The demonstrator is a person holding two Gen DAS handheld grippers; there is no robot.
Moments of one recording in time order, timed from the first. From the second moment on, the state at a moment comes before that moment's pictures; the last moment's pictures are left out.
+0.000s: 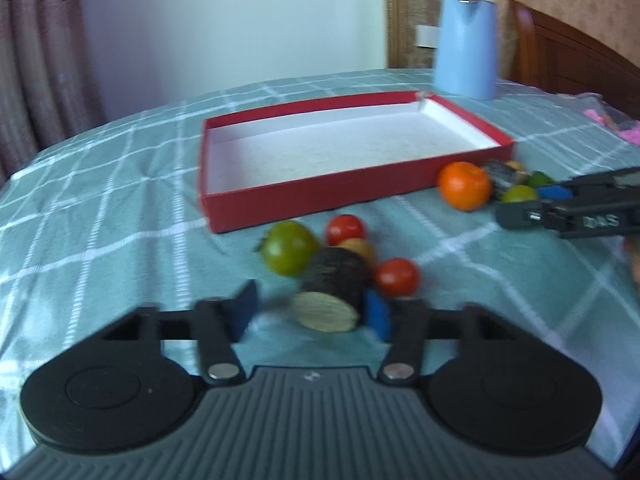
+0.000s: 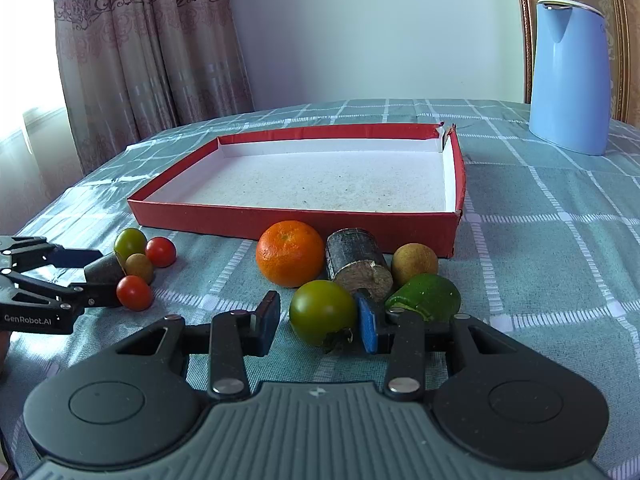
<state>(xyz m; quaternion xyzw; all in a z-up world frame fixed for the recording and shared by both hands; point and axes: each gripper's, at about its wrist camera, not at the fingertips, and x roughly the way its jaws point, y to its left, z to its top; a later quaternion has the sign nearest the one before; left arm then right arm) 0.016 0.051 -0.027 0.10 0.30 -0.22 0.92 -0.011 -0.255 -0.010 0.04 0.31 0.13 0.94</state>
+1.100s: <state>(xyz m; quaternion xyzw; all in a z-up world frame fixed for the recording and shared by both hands) 0.105 0.005 0.015 0.06 0.26 -0.11 0.96 0.103 -0.250 0.029 -0.08 0.25 0.03 0.96</state>
